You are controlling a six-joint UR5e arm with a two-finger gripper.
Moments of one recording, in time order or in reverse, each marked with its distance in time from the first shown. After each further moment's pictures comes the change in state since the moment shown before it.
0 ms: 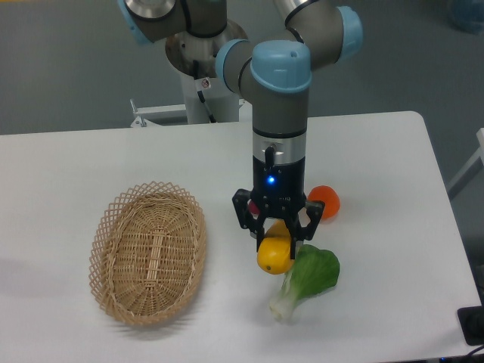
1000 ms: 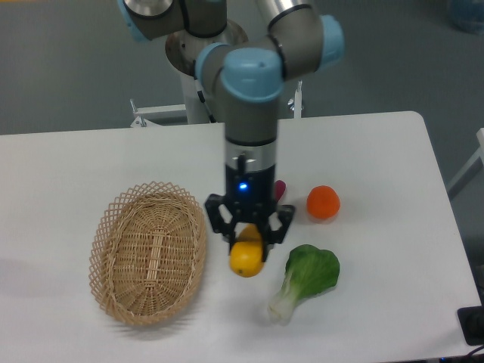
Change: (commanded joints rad) arm -0.185 0.005 -0.073 -0.005 0.144 -0.227
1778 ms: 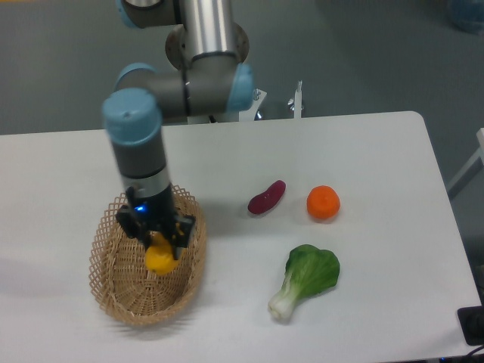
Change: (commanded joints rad) arm -0.275 -0.138 -0.057 0.008 0.166 -0.152
